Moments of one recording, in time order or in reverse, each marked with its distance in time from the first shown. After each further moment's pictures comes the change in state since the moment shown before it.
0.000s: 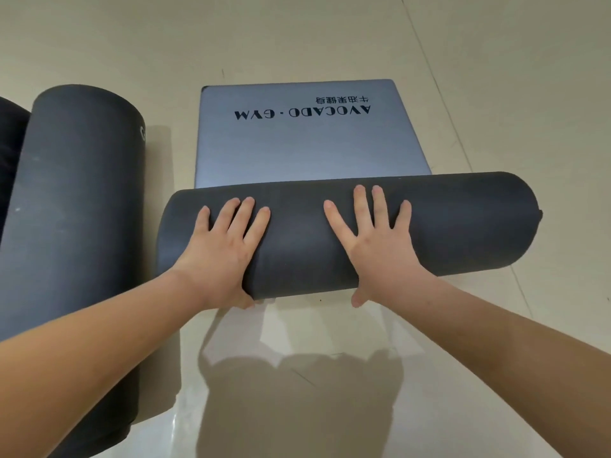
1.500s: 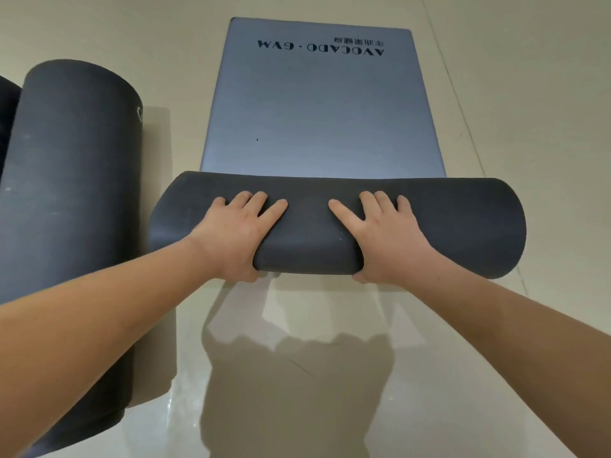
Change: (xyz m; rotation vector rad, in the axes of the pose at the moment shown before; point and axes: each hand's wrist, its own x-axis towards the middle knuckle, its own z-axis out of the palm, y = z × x) left_hand 0.032 -0.004 0.004 -0.037 0.039 0.108; right_hand 0.023 0.016 0.022 0.073 0.095 -0.106
